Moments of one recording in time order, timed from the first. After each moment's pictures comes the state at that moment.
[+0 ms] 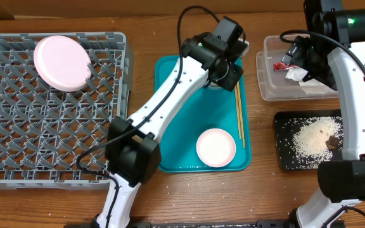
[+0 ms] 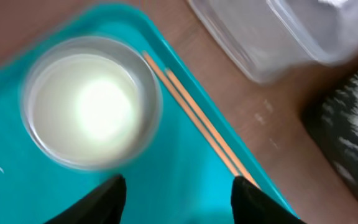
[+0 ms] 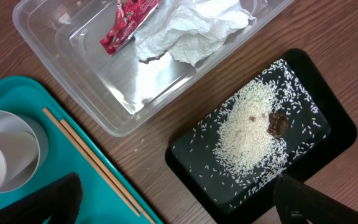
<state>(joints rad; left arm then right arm) -0.62 2.22 2.15 -1.02 0.11 -0.04 0.07 1.86 2.09 -1.59 0.27 0.69</state>
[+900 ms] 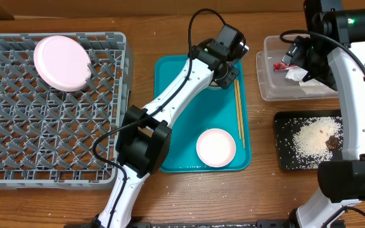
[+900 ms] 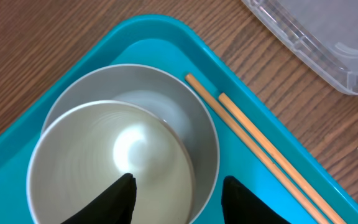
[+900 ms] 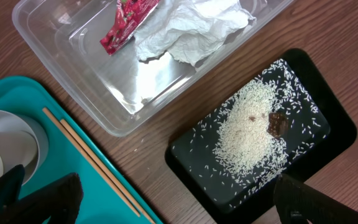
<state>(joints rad) -0.61 2.34 2.12 -0.86 0.00 0.10 0.07 1.86 2.09 -1.59 0.27 0.69</state>
